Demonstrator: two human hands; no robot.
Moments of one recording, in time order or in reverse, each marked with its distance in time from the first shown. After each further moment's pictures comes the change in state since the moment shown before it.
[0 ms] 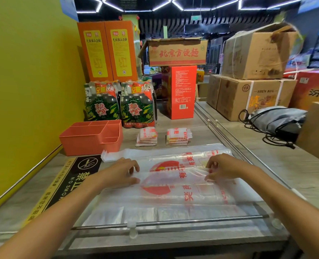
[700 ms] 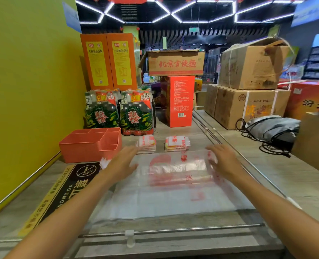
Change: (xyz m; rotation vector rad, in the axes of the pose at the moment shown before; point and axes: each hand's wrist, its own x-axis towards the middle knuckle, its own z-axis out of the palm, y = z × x) left_hand 0.043 -0.011 -0.006 -0.019 0.422 0.101; right_hand 0.041 0.036 0.013 -0.064 0.634 -0.067
